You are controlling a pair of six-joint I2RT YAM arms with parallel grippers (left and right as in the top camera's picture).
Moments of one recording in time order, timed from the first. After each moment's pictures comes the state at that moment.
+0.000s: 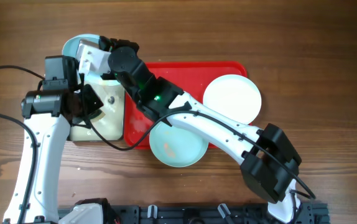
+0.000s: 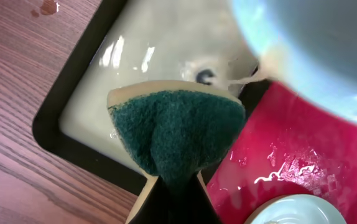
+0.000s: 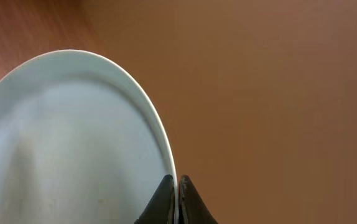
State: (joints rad) left arm 0.06 1.34 1.14 -1.01 -0.03 -0.50; right arm 0.94 2.03 1.69 0.16 0.34 -0.85
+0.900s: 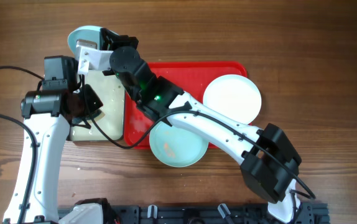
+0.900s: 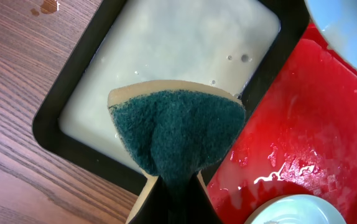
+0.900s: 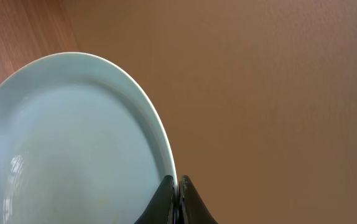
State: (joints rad) left arm 0.07 1.34 1.14 -1.01 -0.03 -0.50; right arm 0.94 2.03 1.69 0.22 0.39 -0.99
